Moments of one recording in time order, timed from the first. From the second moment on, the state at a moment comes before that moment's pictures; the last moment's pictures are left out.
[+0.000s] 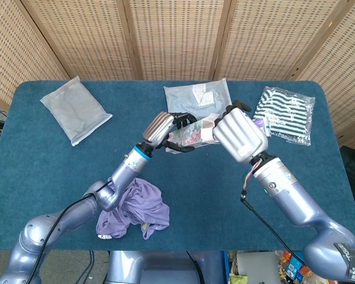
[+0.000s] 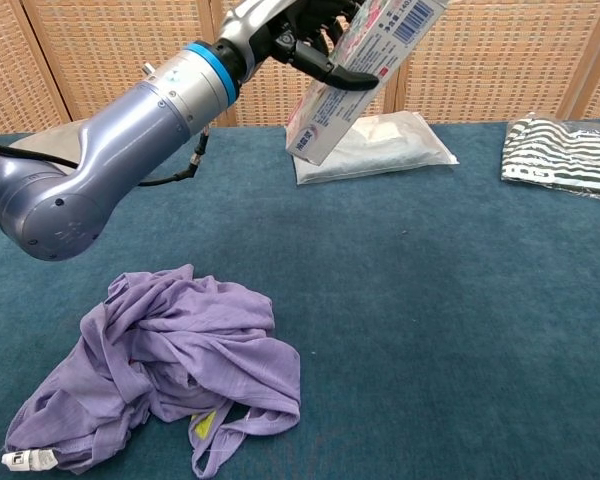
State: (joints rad) left arm -1.17 -1.94 -0.27 -0.67 1.47 1.15 -0.81; right arm 1.09 -0.70 0.24 -2.16 -0.82 0.97 -1.24
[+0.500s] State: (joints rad) left arm -1.18 -1.92 -0.29 -0.72 1.46 1.13 -0.77; right arm 1.14 -0.72 0.18 -2.15 -0.80 0.98 -1.32
